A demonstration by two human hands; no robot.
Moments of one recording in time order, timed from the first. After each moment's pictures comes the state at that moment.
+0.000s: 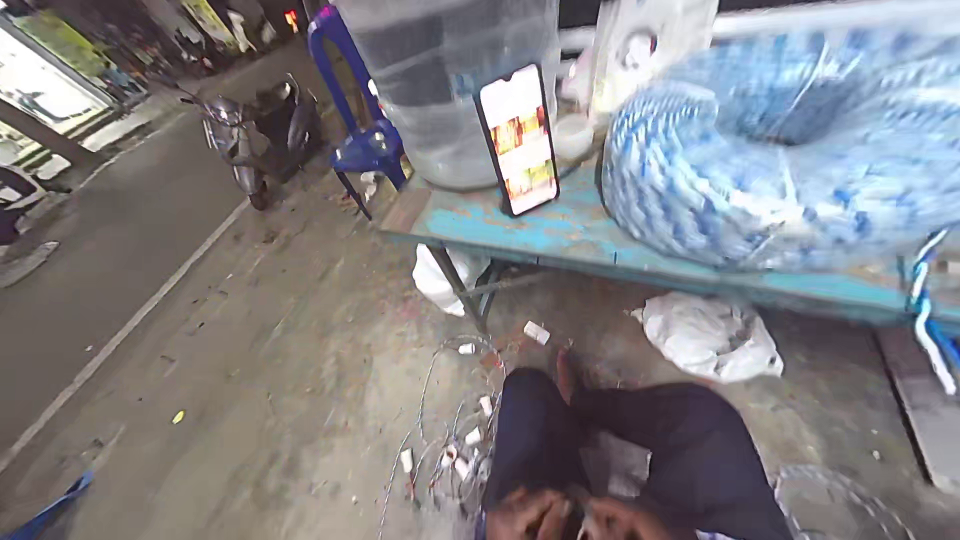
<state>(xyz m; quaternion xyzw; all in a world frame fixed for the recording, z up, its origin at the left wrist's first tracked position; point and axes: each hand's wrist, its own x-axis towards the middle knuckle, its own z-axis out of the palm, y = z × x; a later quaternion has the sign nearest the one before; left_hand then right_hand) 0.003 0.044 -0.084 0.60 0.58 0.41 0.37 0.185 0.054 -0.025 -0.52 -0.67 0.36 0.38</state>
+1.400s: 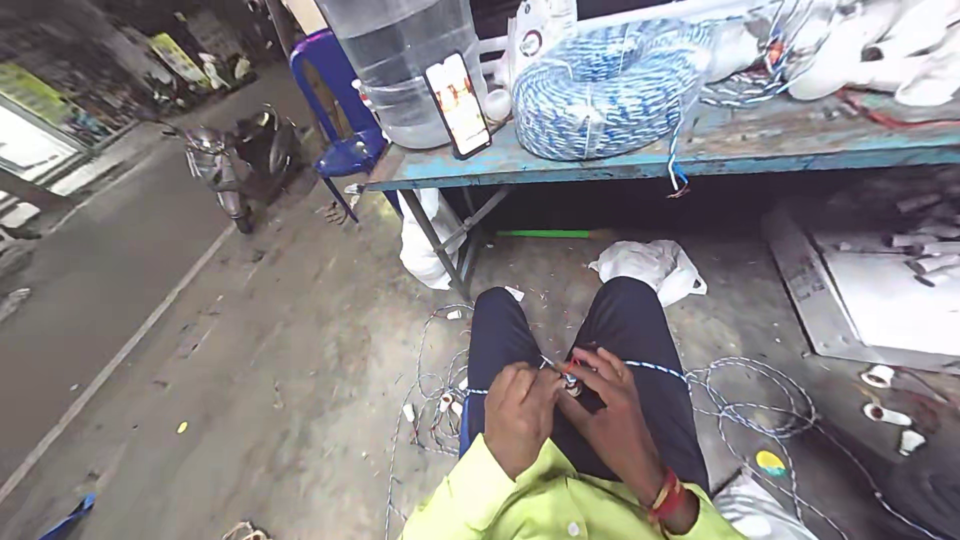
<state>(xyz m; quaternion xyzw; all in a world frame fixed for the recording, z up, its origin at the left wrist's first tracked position) 0.039 -0.027 -0.051 0.80 0.40 0.44 -0.01 0.199 -0.055 -0.076 -0.61 -0.61 0.19 0.46</state>
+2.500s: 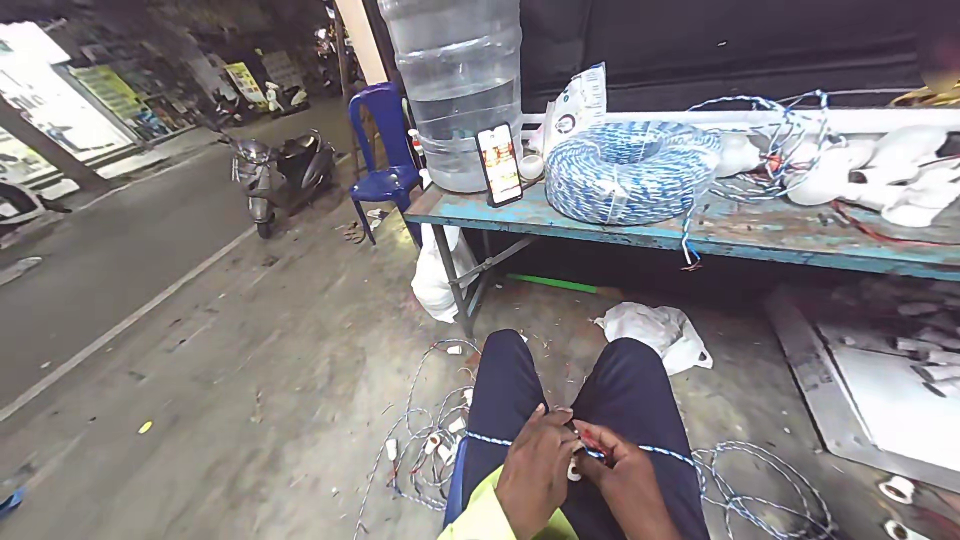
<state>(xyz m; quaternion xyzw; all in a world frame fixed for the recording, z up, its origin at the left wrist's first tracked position) 0.048 -0.036 -0.059 0.78 0.36 0.47 0.18 0.207 -0.057 -0.065 -0.60 -0.47 0.47 0.44</state>
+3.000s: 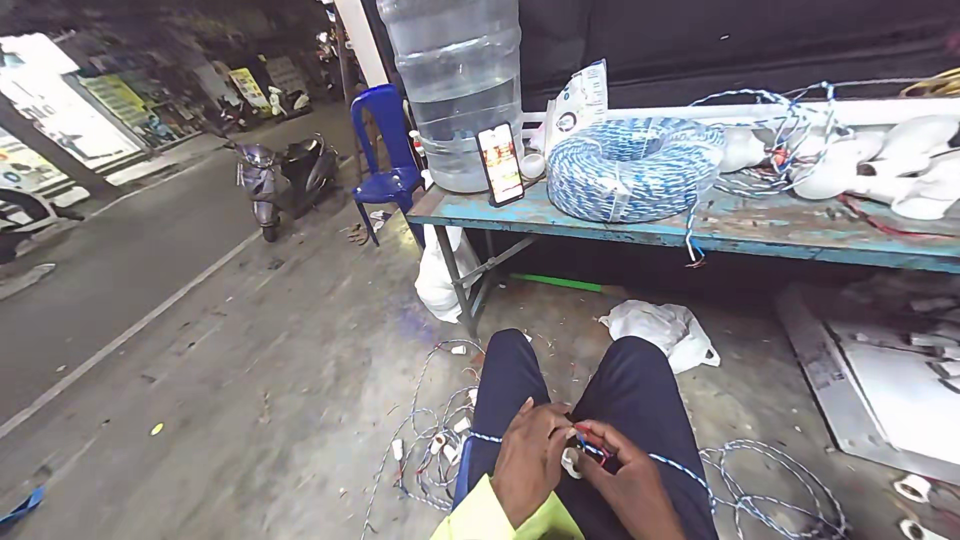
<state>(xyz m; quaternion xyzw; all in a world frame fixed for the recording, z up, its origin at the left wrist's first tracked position) 0.035 -0.024 -0.059 0.78 0.41 0.41 0.24 0.212 -0.059 -0.069 -0.59 -0.56 0.39 0.42</state>
